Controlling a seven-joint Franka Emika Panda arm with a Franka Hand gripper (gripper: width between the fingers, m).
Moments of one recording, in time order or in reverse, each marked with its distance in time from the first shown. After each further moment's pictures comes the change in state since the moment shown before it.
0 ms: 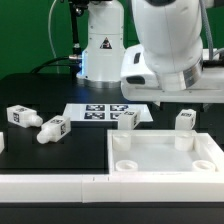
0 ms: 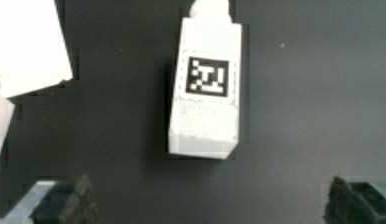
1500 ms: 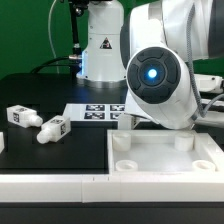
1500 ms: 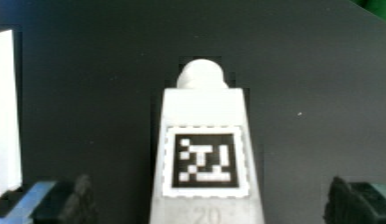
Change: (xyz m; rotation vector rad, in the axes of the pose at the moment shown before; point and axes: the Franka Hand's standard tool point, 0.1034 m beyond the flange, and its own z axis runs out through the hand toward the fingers) arm -0.003 0.000 0.063 0.025 -0.259 0.128
